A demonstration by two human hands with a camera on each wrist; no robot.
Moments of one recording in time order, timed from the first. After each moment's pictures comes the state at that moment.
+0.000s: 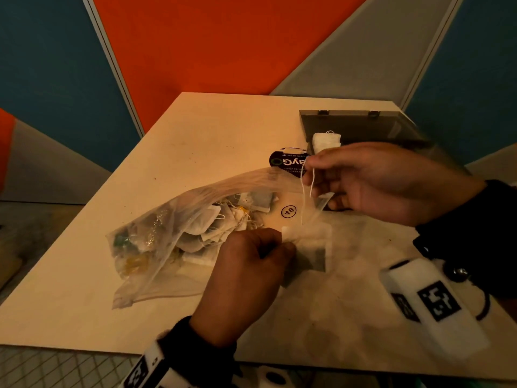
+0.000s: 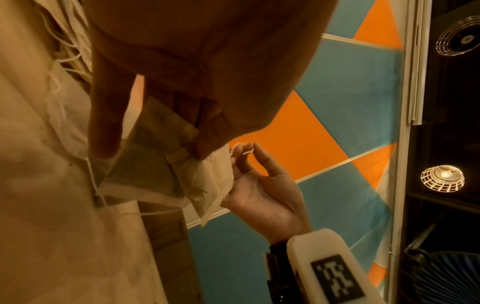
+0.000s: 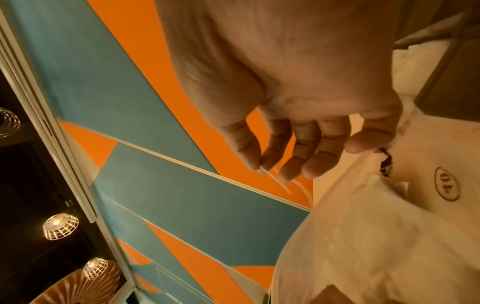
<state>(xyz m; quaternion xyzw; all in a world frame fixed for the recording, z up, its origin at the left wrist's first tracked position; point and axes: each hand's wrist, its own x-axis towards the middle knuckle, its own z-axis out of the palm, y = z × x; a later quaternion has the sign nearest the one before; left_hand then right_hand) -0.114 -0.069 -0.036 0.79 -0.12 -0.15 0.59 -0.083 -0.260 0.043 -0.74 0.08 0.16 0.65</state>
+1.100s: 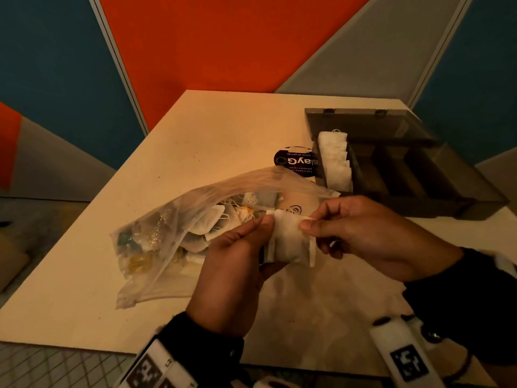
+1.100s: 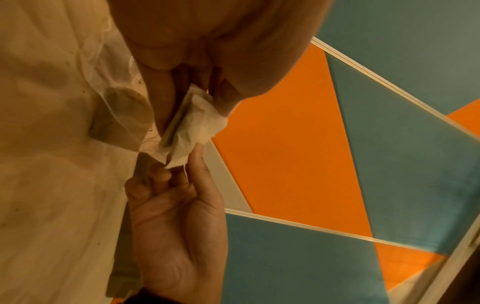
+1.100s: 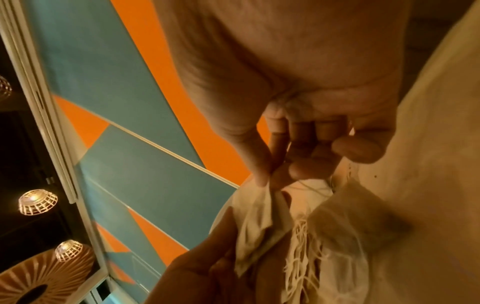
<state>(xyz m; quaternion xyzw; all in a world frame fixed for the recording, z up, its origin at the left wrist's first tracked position) -0.105 -0.074 -0.046 0.53 0.04 -0.18 0.83 -0.106 -0.244 -0.016 -0.78 0.13 0.13 0.60</state>
